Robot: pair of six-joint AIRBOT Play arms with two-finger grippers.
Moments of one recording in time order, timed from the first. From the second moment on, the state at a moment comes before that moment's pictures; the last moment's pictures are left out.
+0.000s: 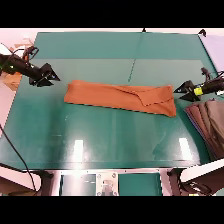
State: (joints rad) left arm 0.19 -1.70 1.67 1.00 -1.44 -1.52; right arm -0.52 -1.79 1.46 -0.94 1.36 1.29
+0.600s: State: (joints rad) left arm 0.15 -1.70 1.67 1.01 -1.49 -1.53; right arm -0.52 -1.88 1.39 -0.75 1.38 1.17
